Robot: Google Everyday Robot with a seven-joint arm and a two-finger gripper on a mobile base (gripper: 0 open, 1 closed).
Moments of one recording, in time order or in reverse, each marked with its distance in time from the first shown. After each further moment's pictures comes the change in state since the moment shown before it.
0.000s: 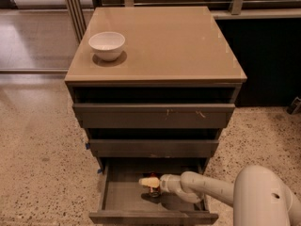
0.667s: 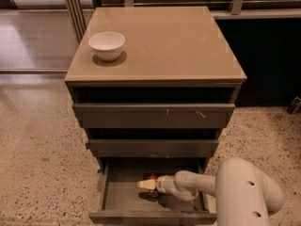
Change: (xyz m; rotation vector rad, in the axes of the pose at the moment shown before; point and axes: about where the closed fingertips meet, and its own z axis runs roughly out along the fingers) arm 0.018 -0.013 0.032 0.050 0.074 -0.014
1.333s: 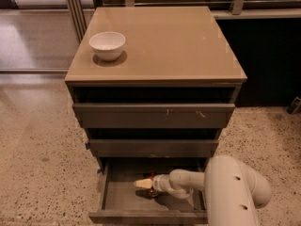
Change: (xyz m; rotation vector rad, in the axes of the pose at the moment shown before) arm 0.002 -0.004 0.023 0.025 0.024 -0.001
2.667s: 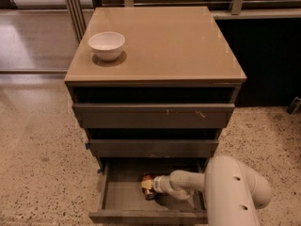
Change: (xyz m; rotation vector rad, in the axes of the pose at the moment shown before) arm 0.000 0.000 0.000 0.000 0.000 0.000
